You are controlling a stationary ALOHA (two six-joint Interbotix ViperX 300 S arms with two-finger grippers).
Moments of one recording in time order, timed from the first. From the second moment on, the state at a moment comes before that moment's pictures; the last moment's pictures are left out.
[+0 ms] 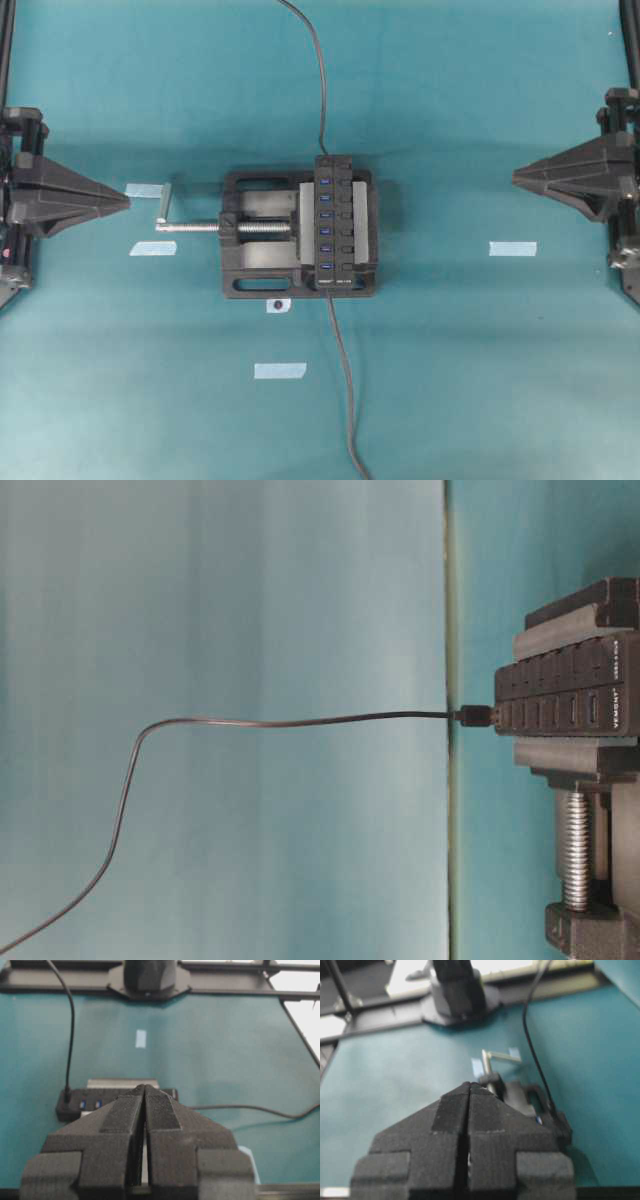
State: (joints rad) left arm 0.01 -0.98 1.18 0.01 -0.08 -0.02; right arm -0.08 -0.98 1.17 0.08 -0.06 0.11
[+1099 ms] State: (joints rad) left arm 0.01 -0.91 1.11 0.01 0.12 -0.06; right arm -0.19 -0.64 0.91 0.04 0.27 0.17
